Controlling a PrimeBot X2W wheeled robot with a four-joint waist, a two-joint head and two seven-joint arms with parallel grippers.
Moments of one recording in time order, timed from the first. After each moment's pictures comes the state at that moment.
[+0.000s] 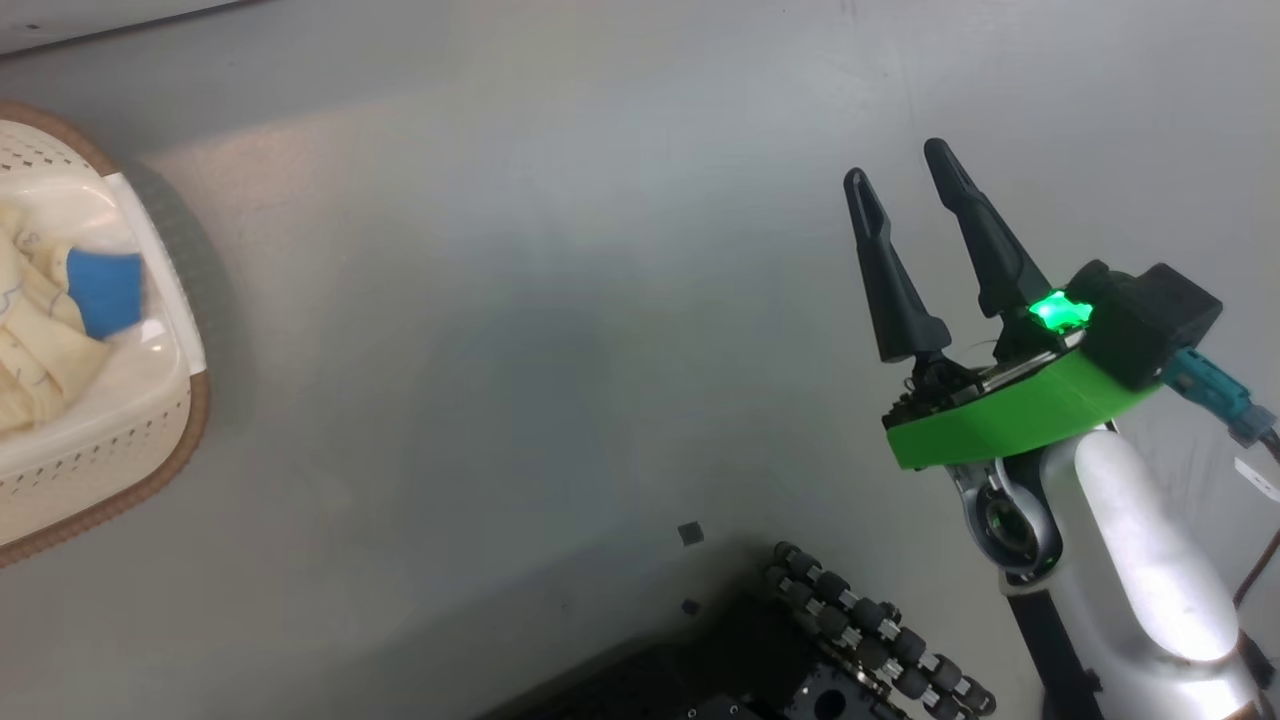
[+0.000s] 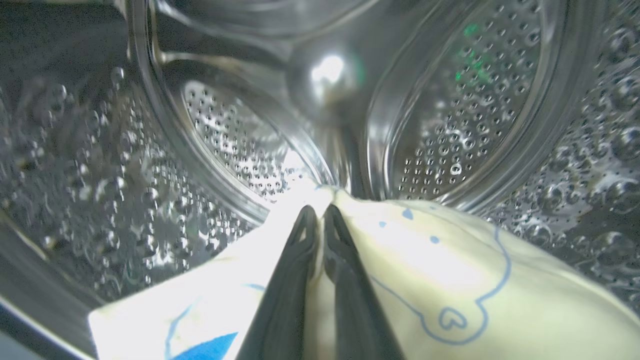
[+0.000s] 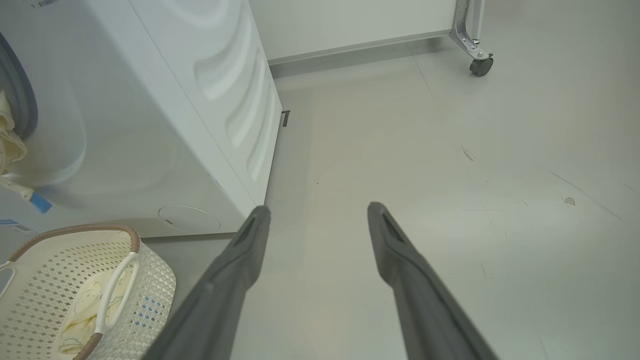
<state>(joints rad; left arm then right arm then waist) -1.55 0.62 -0.22 0.72 -0.21 0.10 -0.04 -0.38 -0.04 0.24 0.05 0.35 0.13 -0.25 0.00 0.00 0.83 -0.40</state>
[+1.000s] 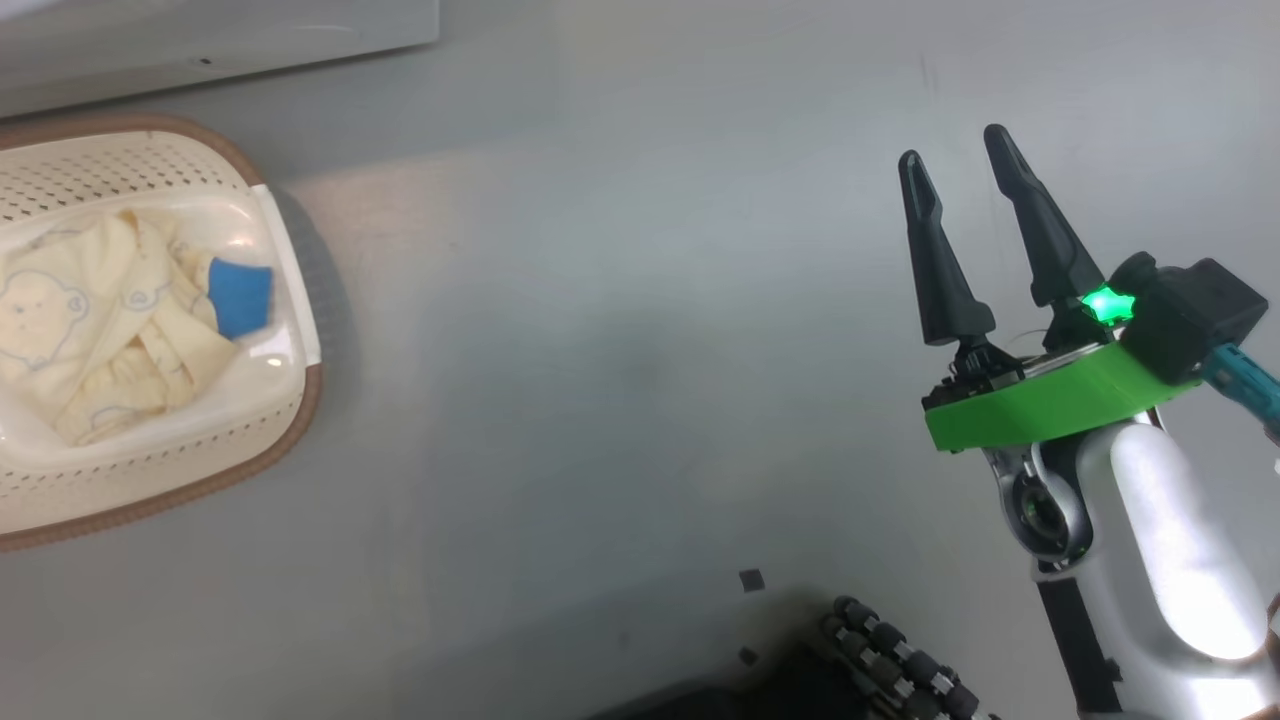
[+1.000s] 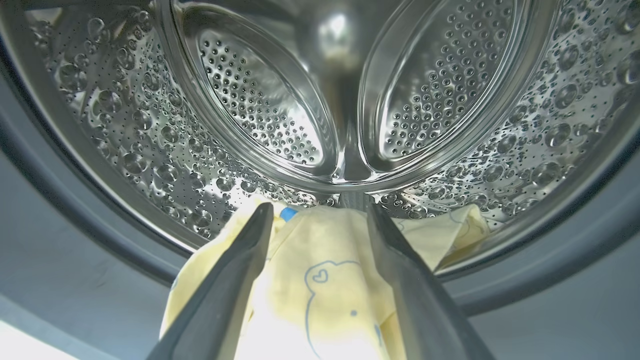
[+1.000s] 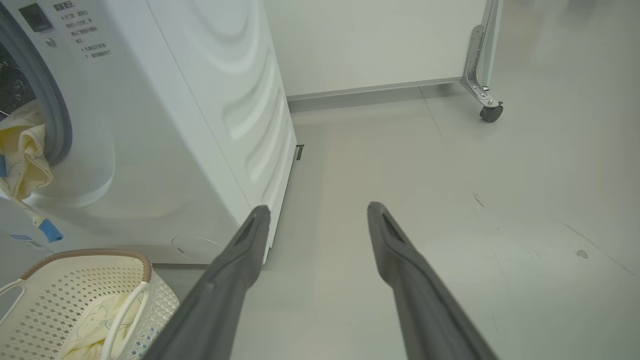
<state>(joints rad) -1.22 0.52 -0.18 0.61 -0.36 0.15 -0.07 -0.37 -0.04 0.17 0.06 0.28 0.13 -0.25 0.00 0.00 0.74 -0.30</state>
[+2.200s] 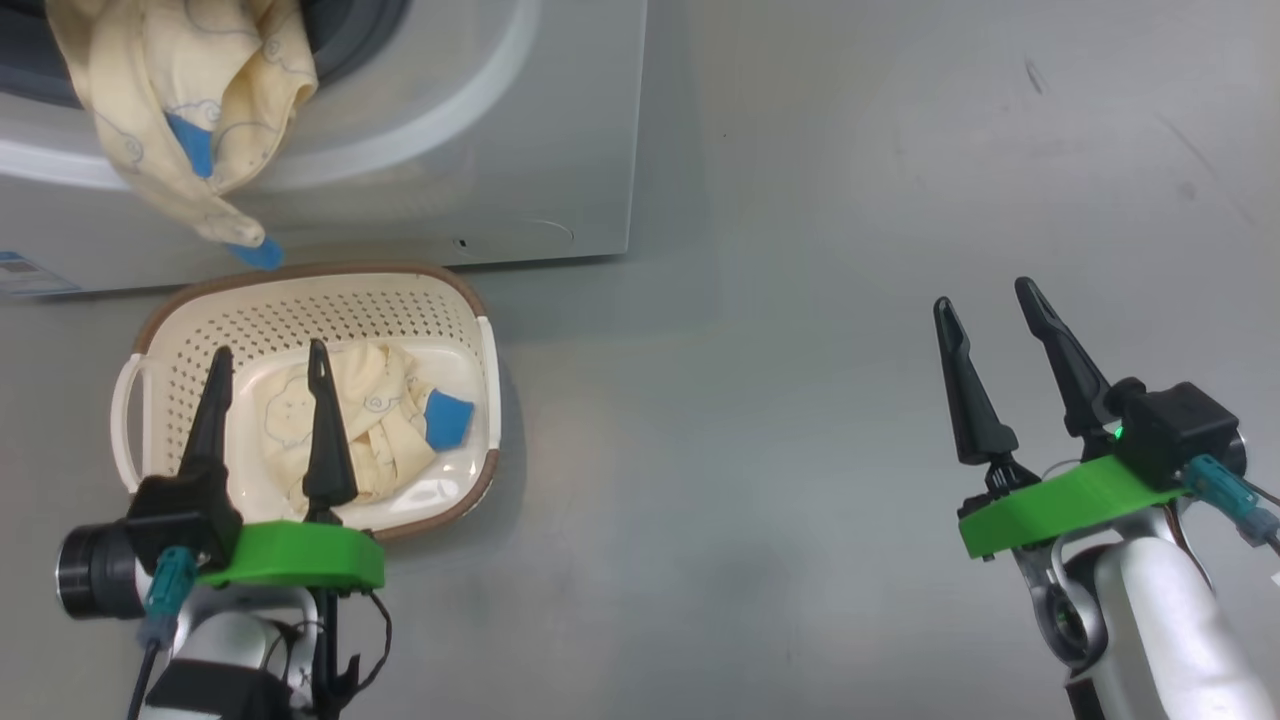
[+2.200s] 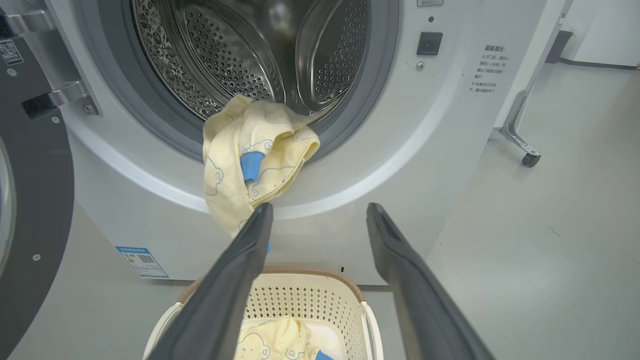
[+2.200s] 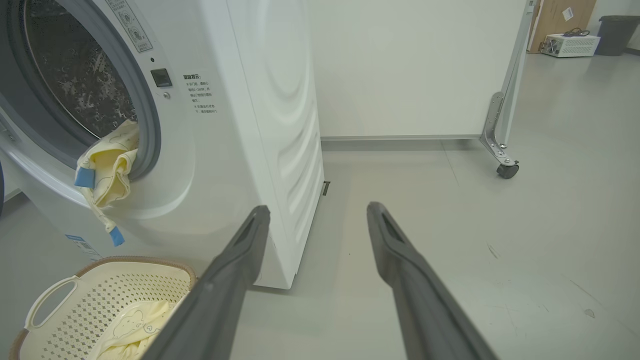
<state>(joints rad) -0.27 0.29 -0.33 0.11 -0.37 0.25 -0.25 -0.19 -0.04 0.06 0.11 0.14 0.13 -0.25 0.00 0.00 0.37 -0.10</state>
